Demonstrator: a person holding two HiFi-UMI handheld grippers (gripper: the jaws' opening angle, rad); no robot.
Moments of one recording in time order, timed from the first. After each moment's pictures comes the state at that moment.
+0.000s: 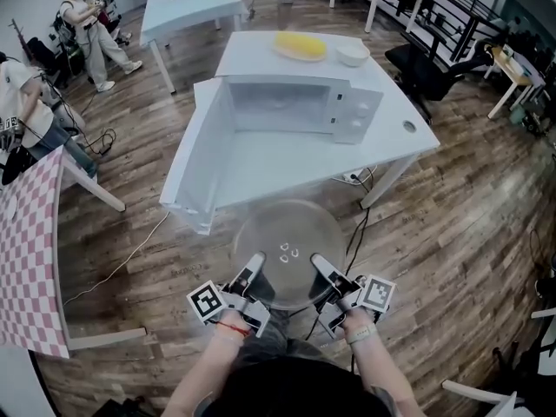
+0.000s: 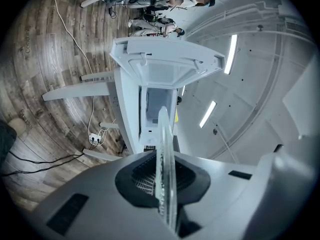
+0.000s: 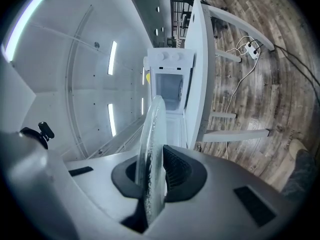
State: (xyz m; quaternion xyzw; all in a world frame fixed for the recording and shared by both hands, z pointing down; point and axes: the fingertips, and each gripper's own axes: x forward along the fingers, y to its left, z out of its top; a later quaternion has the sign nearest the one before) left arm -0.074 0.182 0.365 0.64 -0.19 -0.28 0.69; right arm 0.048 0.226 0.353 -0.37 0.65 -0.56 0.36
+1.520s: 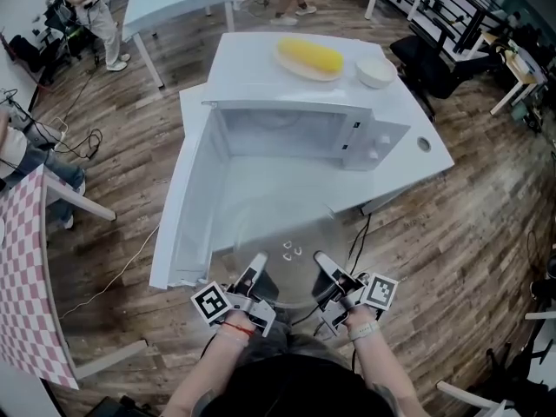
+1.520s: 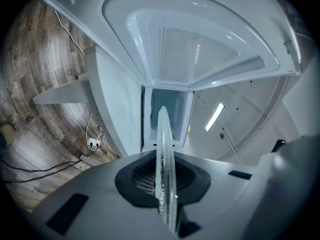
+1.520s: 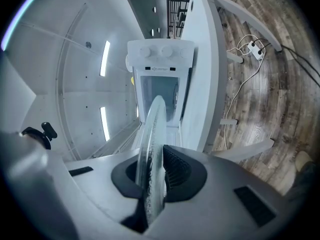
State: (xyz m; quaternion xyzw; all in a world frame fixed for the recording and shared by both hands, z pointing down) left arm -0.038 0.061 0.394 0.62 -0.20 -0.28 0.70; right arm 0.084 0.105 0.383 -0.38 0.63 -0.57 0.36
